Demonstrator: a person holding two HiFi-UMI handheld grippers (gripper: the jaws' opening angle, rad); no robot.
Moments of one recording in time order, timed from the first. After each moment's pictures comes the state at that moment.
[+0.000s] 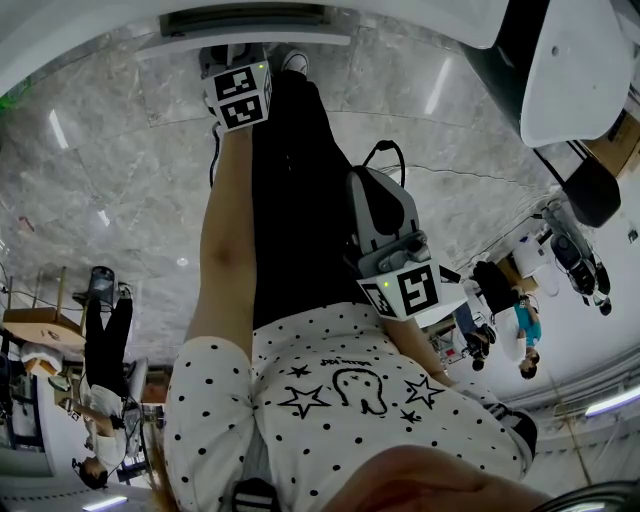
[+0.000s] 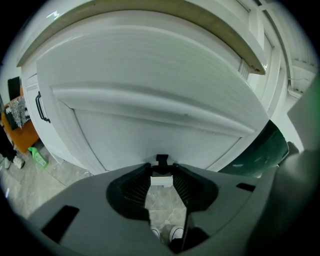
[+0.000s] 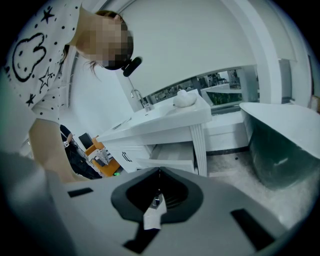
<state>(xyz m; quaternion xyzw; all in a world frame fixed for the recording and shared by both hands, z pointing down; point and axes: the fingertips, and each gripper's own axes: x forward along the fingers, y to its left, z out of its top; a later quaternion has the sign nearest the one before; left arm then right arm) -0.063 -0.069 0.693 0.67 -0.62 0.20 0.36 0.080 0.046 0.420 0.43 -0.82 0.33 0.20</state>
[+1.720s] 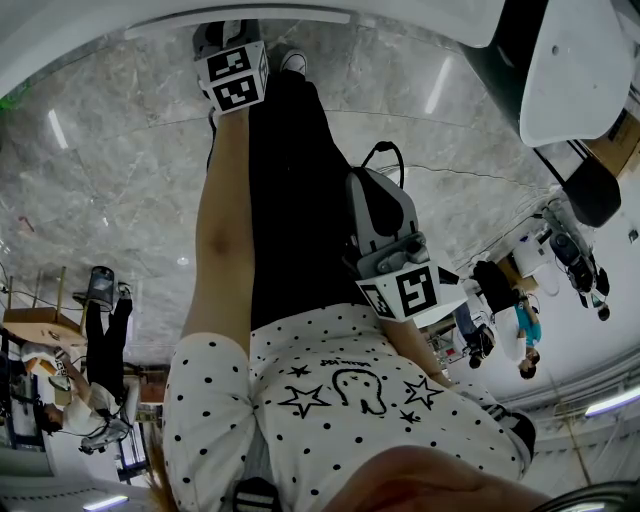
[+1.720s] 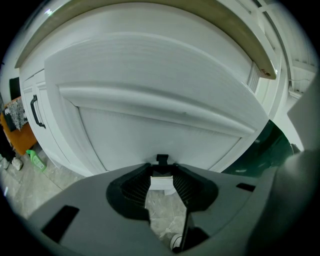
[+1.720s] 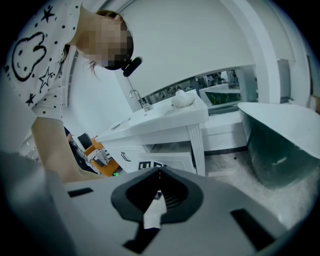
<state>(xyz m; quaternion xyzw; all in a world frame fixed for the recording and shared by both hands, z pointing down) -0.071 -0.105 0.691 0.67 -0.63 0.19 0.35 0.084 0.046 0.422 0.43 -0.82 0.33 0.20</state>
